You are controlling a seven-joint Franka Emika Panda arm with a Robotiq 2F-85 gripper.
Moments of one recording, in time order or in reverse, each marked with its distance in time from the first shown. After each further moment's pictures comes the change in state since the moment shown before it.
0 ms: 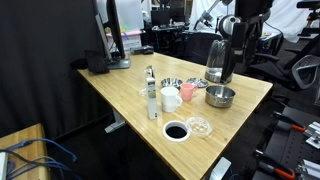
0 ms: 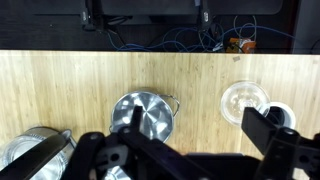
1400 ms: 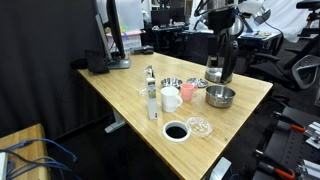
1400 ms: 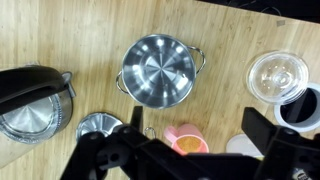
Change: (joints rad) arm -0.005 0.297 -0.062 0.157 -0.156 0.154 -0.145
